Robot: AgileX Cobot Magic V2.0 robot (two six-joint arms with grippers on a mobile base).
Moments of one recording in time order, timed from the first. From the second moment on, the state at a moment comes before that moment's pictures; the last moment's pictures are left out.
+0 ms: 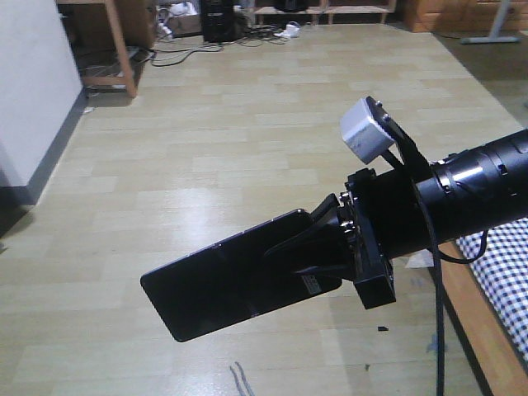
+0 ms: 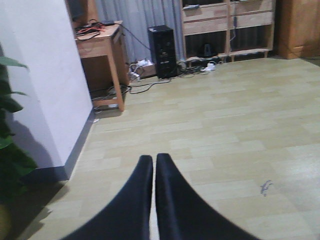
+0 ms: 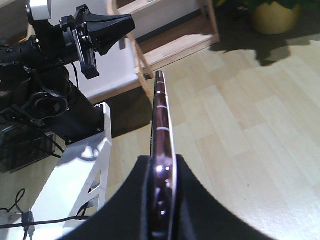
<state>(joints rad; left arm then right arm) 0.04 -0.01 0.03 -0.03 0.18 0.15 0.29 1.38 -1.05 1.13 1.21 -1.24</state>
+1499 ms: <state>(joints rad) 0.04 -0.01 0.03 -0.03 0.18 0.15 0.29 1.38 -1.05 1.13 1.21 -1.24</state>
